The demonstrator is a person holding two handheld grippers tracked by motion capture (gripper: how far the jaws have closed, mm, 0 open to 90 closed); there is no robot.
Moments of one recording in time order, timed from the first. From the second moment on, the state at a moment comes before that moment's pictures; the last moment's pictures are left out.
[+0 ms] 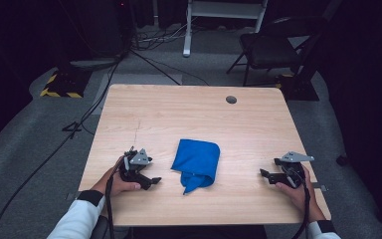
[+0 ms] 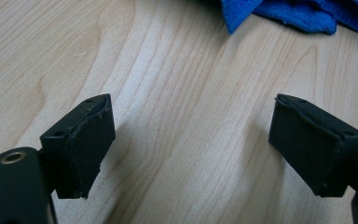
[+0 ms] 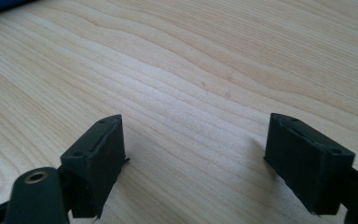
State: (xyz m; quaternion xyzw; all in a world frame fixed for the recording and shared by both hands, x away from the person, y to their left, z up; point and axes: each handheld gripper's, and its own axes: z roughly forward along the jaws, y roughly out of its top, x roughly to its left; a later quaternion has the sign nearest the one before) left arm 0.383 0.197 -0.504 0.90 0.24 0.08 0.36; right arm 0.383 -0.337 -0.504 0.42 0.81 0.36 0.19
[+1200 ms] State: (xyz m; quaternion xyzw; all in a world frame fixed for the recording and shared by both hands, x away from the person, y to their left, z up) left arm 0.379 0.191 -0.503 0.89 0.26 0.09 0.35; right arm 0.389 -0.131 -0.436 0.16 0.90 0.38 0.15
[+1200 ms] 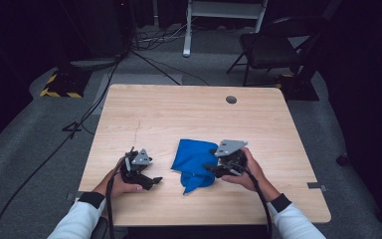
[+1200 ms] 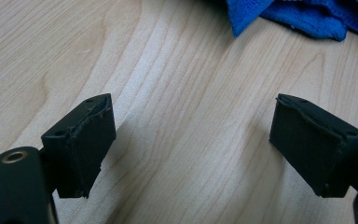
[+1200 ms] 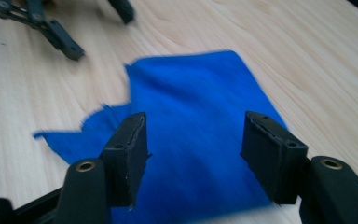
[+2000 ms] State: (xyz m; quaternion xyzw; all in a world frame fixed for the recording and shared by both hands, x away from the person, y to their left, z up) left arm 0.378 0.189 -0.503 0.89 0.26 0.09 0.35; right arm 0.392 -0.090 -0.470 0.13 0.93 0.30 0.15
